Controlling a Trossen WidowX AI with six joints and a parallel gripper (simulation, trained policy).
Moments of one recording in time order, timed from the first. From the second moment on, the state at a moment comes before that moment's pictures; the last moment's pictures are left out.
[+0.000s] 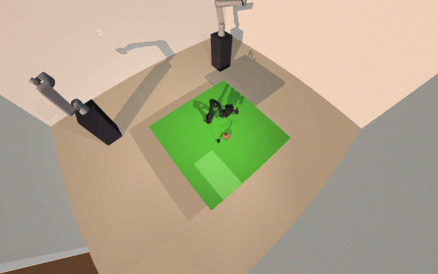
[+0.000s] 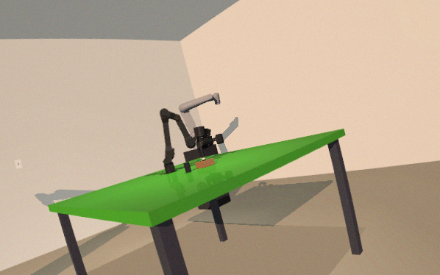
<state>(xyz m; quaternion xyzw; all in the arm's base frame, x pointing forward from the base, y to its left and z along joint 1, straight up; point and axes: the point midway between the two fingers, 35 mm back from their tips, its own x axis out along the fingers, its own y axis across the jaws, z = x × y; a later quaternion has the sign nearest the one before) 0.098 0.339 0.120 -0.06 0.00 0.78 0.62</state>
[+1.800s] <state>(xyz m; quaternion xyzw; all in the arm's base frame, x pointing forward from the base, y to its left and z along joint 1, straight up) 0.240 0.287 0.155 -0.09 0.16 0.67 0.72</state>
